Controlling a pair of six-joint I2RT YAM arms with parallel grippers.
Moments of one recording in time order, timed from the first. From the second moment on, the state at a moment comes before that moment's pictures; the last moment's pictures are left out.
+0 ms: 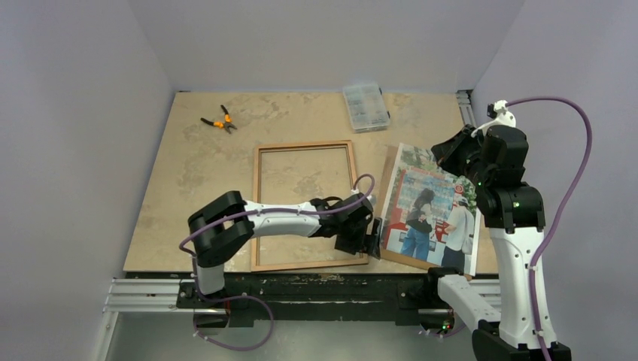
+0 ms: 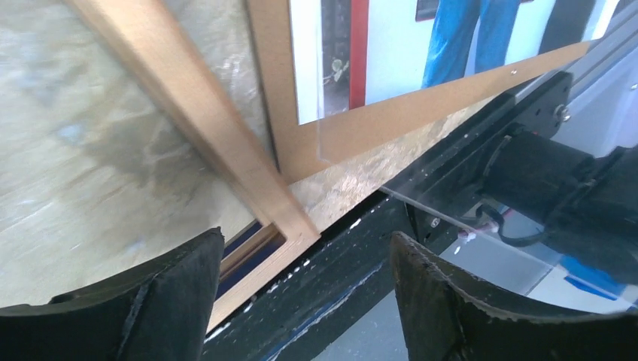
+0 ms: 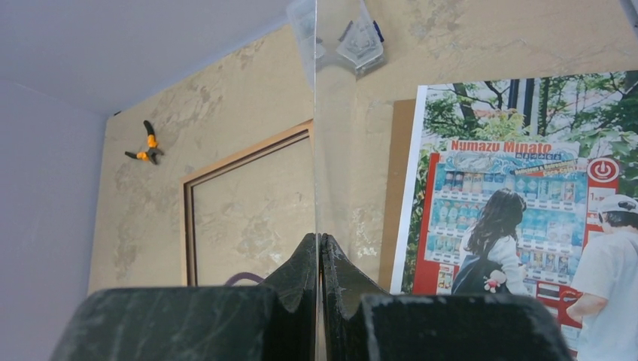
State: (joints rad) left arm -1.16 1.87 1.19 -0.28 0.19 -0.94; right arm 0.05 0.90 1.33 -0.84 -0.05 0.53
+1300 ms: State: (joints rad) left arm -0.58 0.96 0.61 -0.87 -0.30 -0.87; right arm 0.08 0.95 0.92 -0.48 -0.59 0.81
